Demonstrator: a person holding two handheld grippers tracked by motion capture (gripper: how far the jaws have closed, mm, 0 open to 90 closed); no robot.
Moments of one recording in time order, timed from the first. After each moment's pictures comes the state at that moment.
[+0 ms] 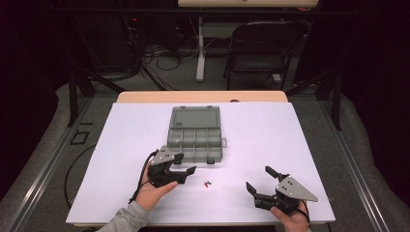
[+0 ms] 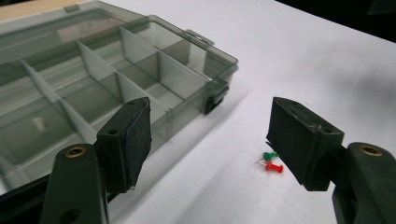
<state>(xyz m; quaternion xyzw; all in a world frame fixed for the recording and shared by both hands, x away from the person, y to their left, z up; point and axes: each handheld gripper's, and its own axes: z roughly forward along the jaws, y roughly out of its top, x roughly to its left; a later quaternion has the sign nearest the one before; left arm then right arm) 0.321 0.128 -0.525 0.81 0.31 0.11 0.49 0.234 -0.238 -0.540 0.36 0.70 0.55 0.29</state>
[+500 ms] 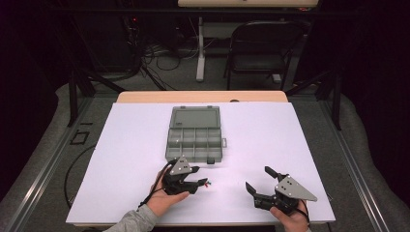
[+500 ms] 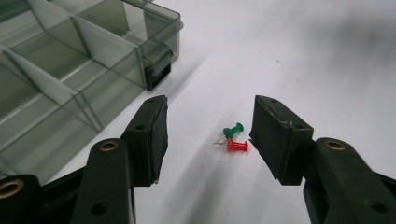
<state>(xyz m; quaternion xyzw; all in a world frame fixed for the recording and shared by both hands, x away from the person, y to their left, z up) 0.310 0.092 -0.547 0.86 0.25 0.09 0.44 0.235 -0.237 -0.541 0.36 0.70 0.55 0.29</state>
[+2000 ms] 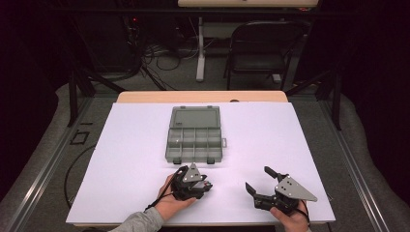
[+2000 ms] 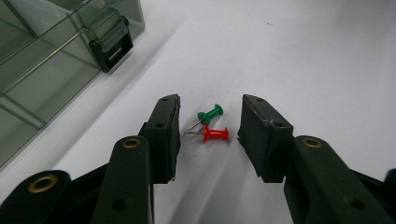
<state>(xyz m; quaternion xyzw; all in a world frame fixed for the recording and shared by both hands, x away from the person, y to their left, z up) 0.303 0.069 -0.566 0.89 0.22 0.09 0.40 0.234 -0.237 -0.540 0.36 0.70 0.55 0.29</state>
